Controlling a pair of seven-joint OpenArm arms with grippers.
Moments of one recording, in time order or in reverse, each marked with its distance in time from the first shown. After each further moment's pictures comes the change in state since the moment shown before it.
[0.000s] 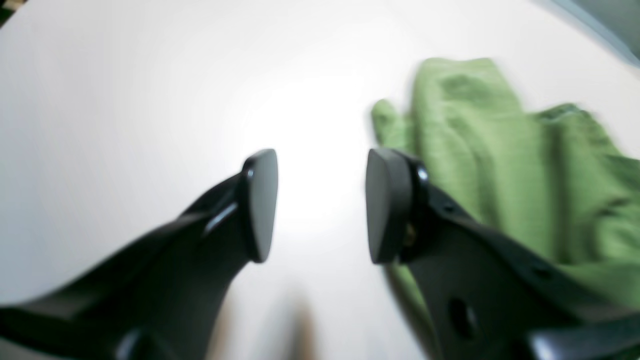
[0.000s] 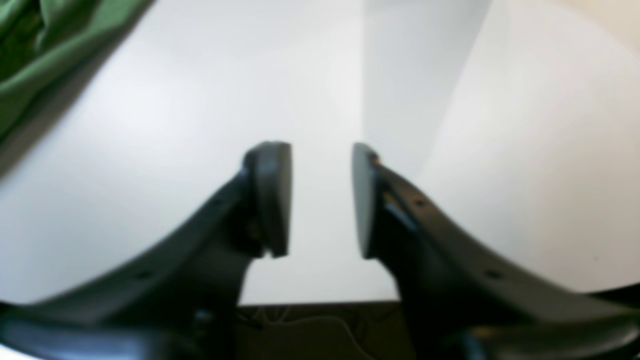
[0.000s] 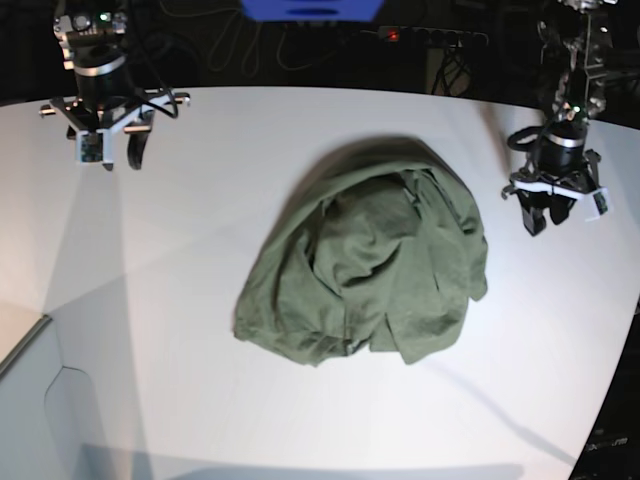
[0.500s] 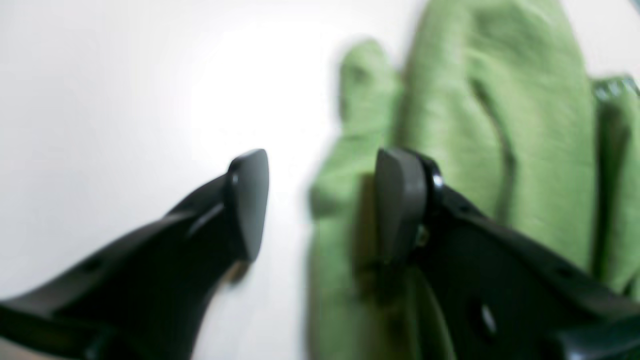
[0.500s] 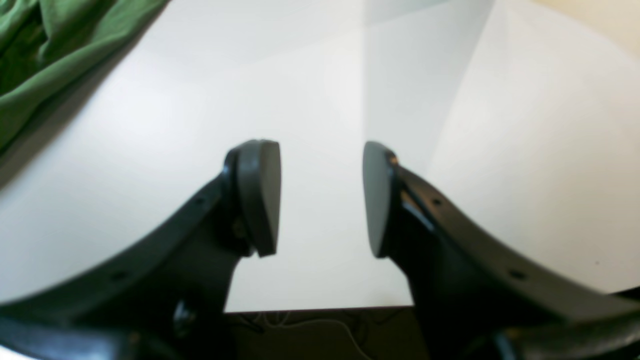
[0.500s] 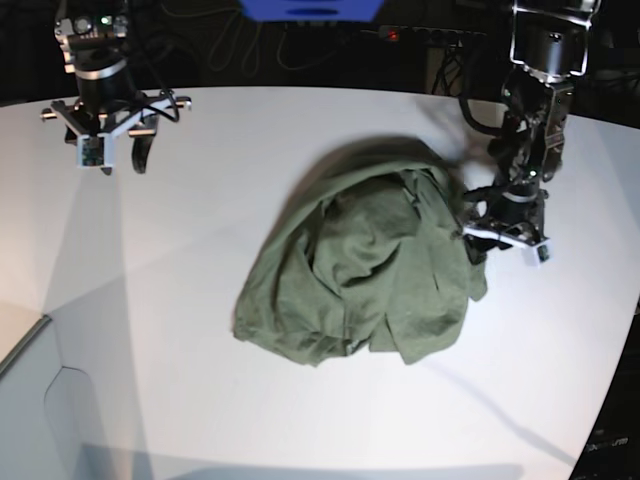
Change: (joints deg) left arm -17.5 4.6 7.8 -18.1 0.5 -0.5 5.1; right arm 0.7 -0.2 -0.1 -0.2 0.0 0.0 0.0
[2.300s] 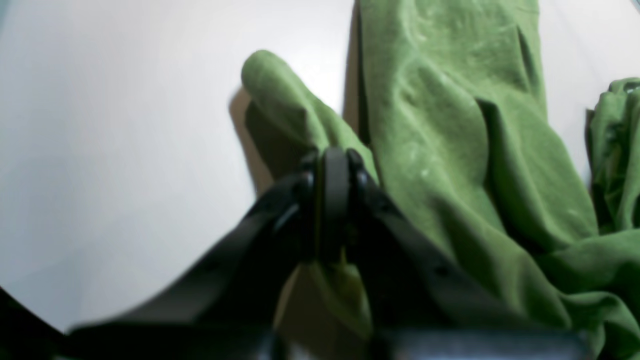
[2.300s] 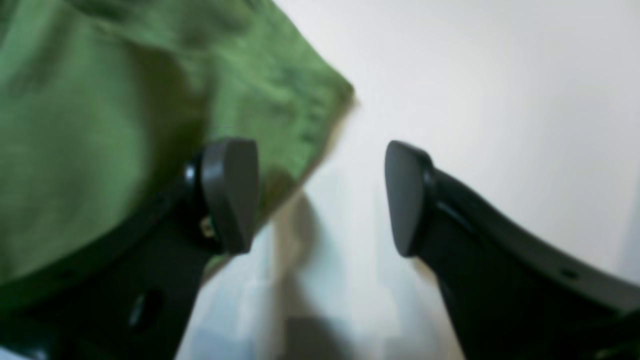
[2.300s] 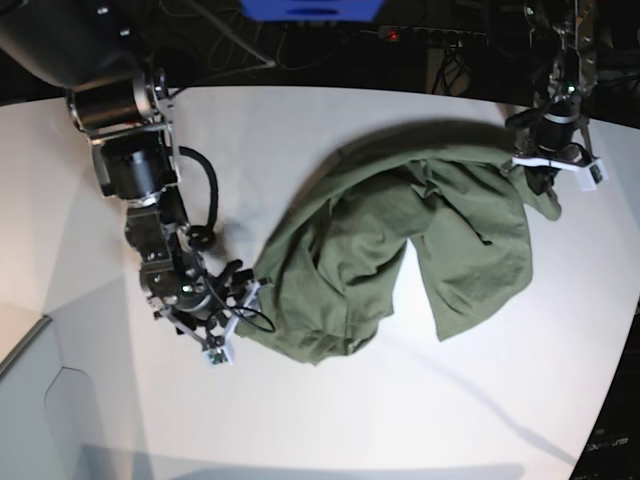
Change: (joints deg) left arm 22.3 0.2 -14.8 19.1 -0.8 0.2 -0.2; right arm 65.2 -2.2 -15.4 -72.1 0.0 12.4 -3.7
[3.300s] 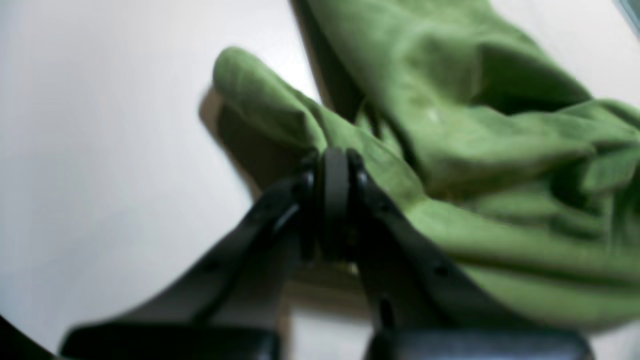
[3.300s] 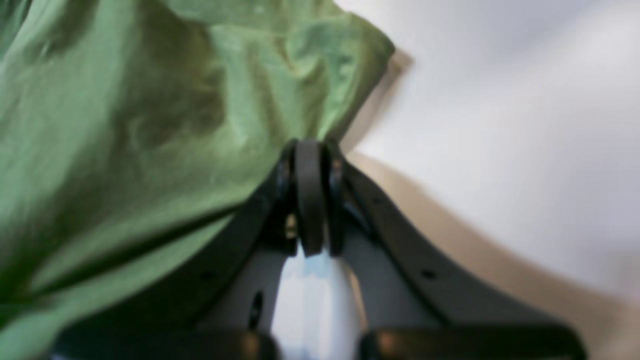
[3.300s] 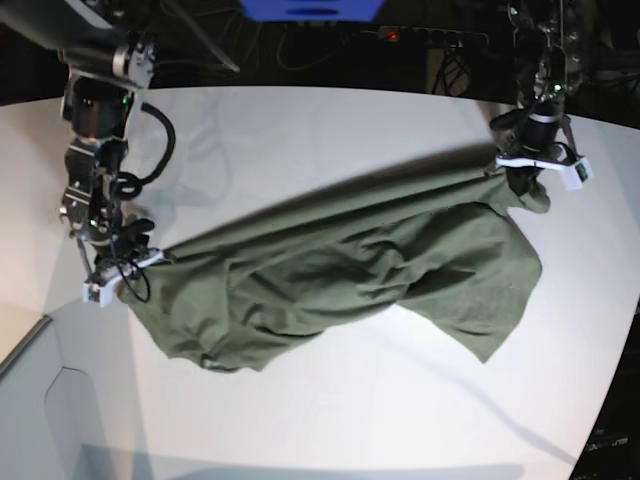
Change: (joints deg) left arm -0.9 4.9 -1.4 0.2 -0.3 -0.9 1.2; right arm -14.7 3.0 32.0 10.3 0.7 0.9 5.4
